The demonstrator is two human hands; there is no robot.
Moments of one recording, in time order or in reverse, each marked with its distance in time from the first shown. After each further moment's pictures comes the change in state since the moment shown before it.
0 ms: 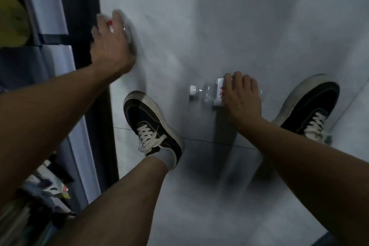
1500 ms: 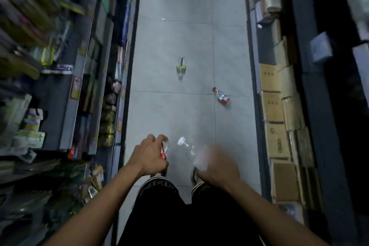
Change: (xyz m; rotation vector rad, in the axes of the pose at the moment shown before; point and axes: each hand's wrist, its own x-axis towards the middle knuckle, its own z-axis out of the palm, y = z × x) left_hand -0.600 0.114 -0.540 -0.227 -0.126 0.505; right_hand -0.583 0.124 -0.539 0.487 0.165 0.300
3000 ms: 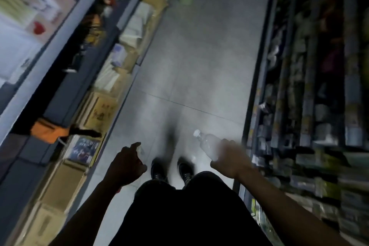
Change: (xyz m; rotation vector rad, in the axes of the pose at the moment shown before) left_hand -0.320 0.313 0.515 1.804 -0.965 1.548; right_hand -0.513 -0.069 0.354 1.872 0.372 2.193
